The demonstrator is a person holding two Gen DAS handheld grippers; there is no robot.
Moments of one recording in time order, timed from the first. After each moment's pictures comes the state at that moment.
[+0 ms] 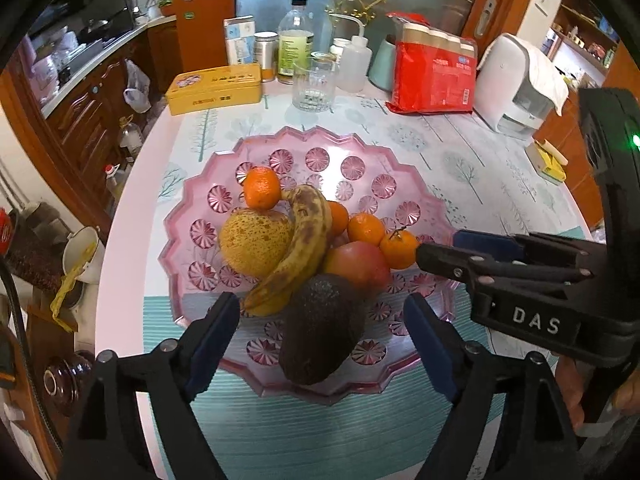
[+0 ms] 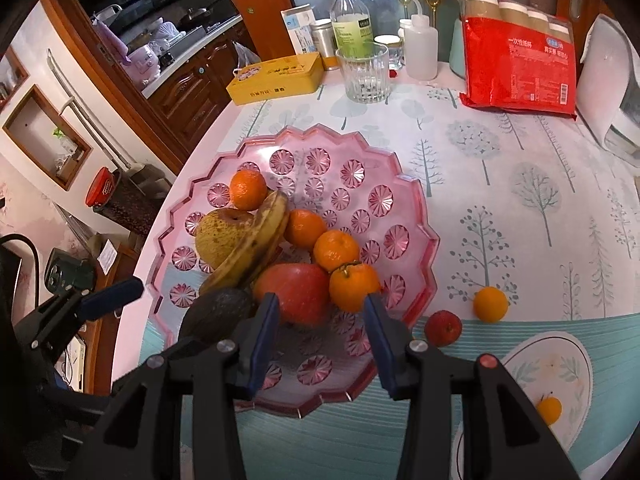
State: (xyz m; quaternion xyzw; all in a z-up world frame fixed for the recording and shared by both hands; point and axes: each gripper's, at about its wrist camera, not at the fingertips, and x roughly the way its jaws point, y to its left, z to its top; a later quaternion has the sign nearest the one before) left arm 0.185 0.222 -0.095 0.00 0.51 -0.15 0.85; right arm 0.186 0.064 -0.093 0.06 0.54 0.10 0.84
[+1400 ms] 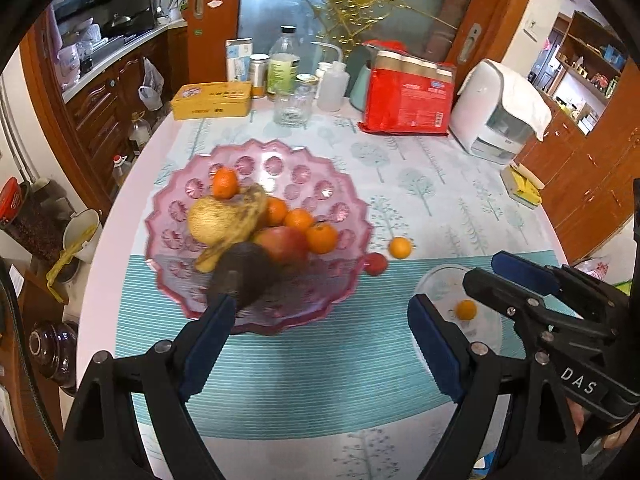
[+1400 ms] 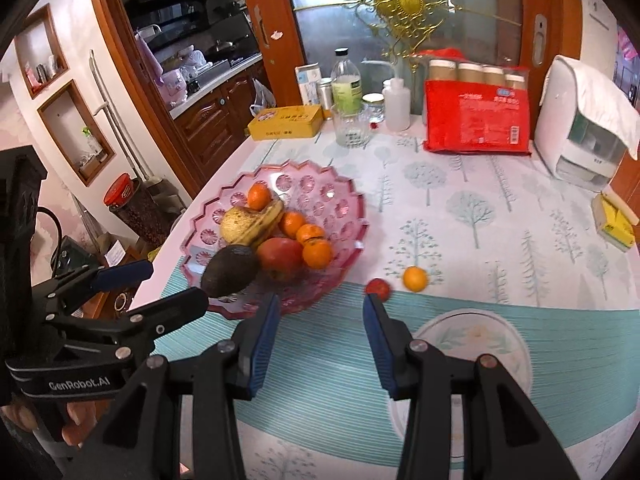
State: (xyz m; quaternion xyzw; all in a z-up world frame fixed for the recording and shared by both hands) left arm 0.106 0.162 -0.034 -0.04 0.49 -0.13 0.86; right arm 0.078 -0.011 -0.017 0.02 0.46 0.11 0.88
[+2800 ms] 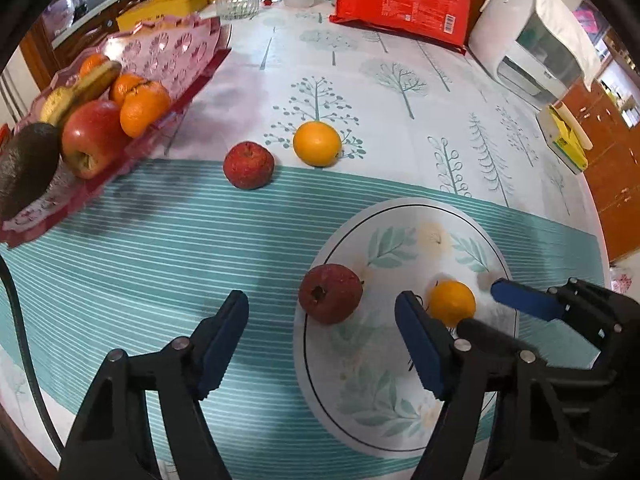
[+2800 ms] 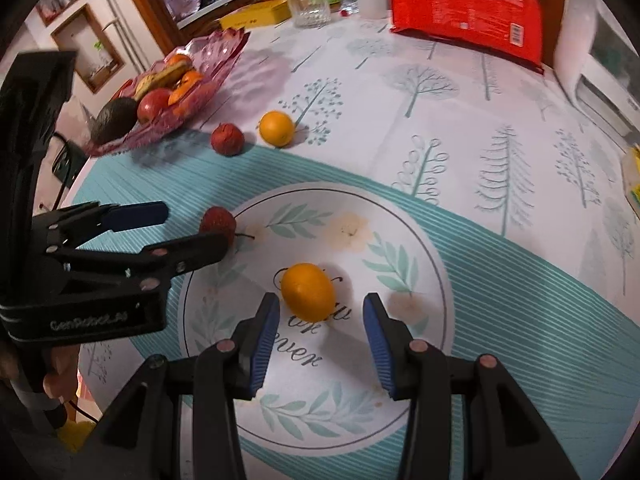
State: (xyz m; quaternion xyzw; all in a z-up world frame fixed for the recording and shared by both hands) left arm 0.126 -0.018 -0.194 -0.06 0.57 -0.06 0.81; right arm 0.093 -0.164 -0.170 -0.05 0.56 0.20 0.80
